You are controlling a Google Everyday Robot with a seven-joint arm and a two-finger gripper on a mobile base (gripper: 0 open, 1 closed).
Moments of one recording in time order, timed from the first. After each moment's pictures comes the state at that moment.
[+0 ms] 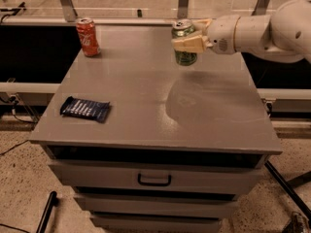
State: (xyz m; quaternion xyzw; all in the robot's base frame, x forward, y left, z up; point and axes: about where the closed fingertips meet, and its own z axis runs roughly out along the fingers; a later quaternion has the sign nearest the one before) arm 0.693 -0.093 0.951 -0.44 0.66 0.23 0.56
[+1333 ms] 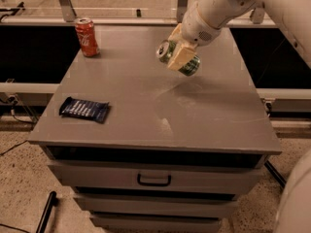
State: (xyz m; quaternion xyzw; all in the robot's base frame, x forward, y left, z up) arm 0.657 -0.060 0.914 -0.70 0.64 0.07 0.30
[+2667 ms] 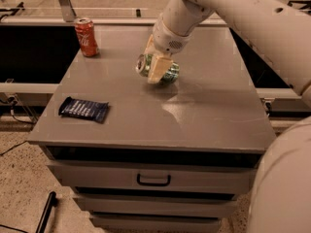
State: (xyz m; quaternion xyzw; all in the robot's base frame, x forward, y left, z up) arm 0.654 0.005 0.882 -0.76 0.60 0.05 0.24
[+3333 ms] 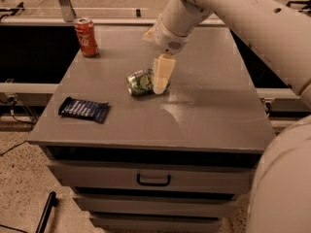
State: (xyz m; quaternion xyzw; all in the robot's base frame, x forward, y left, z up) arm 0.654 0.006 0.880 -0.76 0.60 0.05 0.24
